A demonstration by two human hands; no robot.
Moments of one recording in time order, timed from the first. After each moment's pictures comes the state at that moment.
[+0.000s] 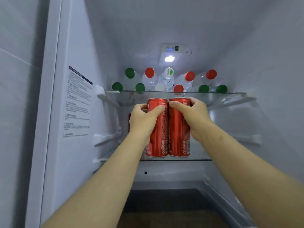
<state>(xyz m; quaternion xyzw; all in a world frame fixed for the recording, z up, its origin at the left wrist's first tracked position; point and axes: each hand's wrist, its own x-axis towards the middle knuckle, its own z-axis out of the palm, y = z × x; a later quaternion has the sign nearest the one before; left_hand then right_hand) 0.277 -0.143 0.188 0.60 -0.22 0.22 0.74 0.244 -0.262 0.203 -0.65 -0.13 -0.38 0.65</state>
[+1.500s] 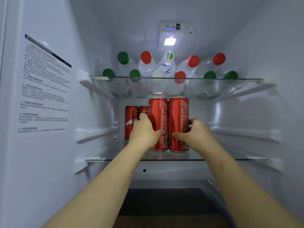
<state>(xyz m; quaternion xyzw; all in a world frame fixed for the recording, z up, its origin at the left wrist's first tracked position) 0.334 -0.156 0.155 0.84 -0.19 0.28 0.43 0.299 -0.302 0.149 -0.84 -0.01 -0.34 0.43</state>
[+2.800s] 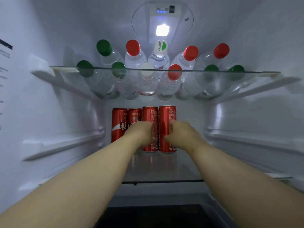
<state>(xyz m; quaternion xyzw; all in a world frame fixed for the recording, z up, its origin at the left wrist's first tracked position) 0.423 -0.190 0.181 0.94 -0.21 0.24 0.12 0.392 -0.320 0.170 -0.93 0.00 -0.31 0.19</state>
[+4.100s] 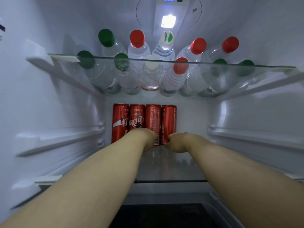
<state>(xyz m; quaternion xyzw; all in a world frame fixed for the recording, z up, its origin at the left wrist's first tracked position) 0.429 -0.198 0.176 0.96 -0.21 0.11 -0.17 0.429 -0.316 0.164 -1.00 0.07 -0.07 0.01</state>
